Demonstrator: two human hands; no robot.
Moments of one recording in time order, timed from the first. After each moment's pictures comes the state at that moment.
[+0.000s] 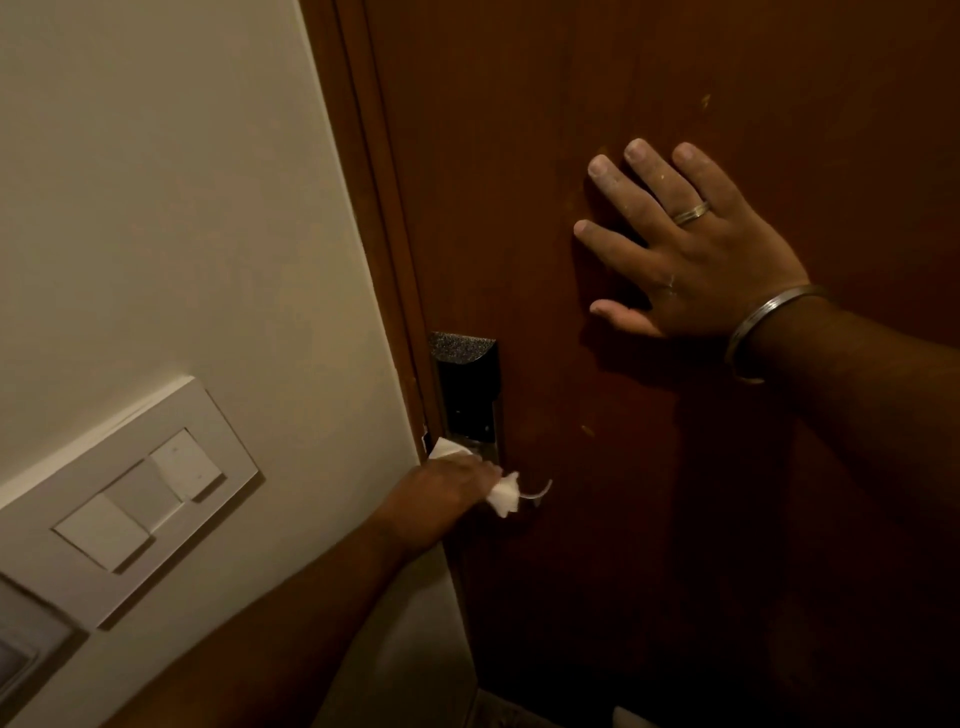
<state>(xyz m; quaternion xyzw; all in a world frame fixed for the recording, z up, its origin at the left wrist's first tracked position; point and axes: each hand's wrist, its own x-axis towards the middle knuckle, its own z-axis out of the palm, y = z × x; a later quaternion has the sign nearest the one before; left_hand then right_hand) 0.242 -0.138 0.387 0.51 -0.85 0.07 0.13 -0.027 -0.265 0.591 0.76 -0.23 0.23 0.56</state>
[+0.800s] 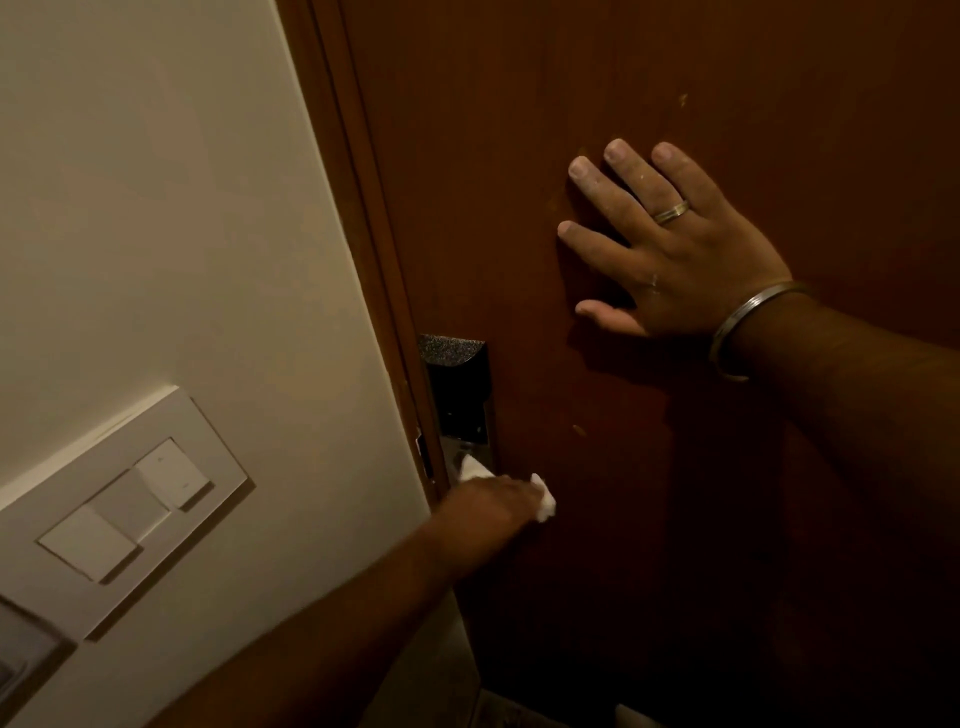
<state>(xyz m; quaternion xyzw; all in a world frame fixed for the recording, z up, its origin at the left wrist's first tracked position) 0.188 -0.136 0.394 0.57 -0.81 -0.03 0.16 -0.028 -0.268 0.594 0.76 -0.22 0.24 0.56</state>
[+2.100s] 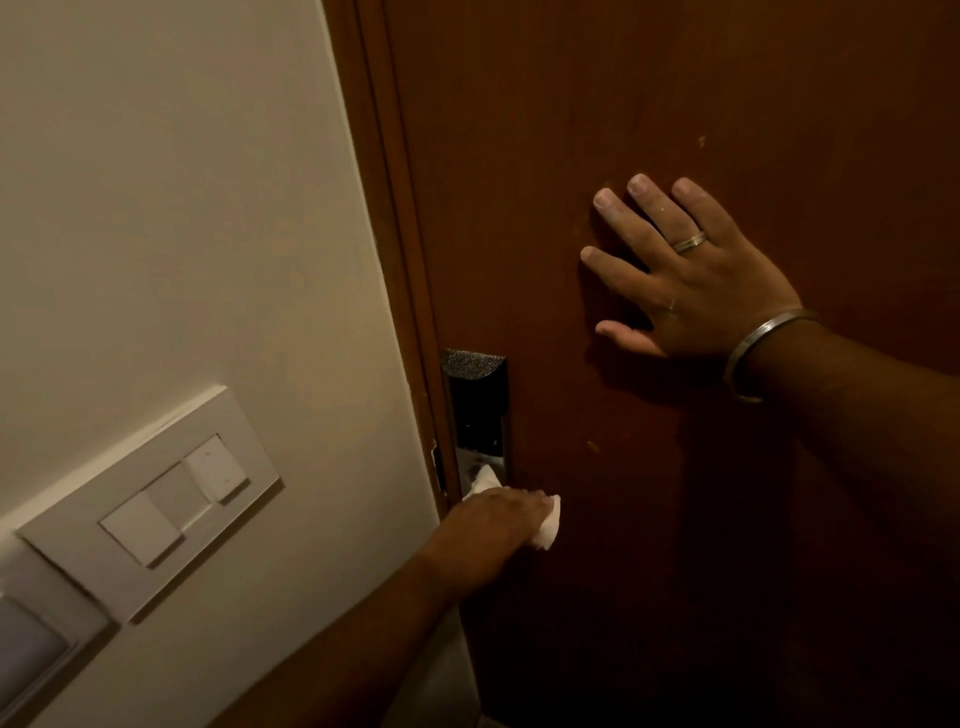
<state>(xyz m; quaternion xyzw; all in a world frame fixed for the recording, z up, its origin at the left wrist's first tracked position) 0.202 -0.126 0.376 0.54 -0.83 0.06 0.16 -0.028 -0.266 0.593 0.76 -0.23 0.24 0.56</state>
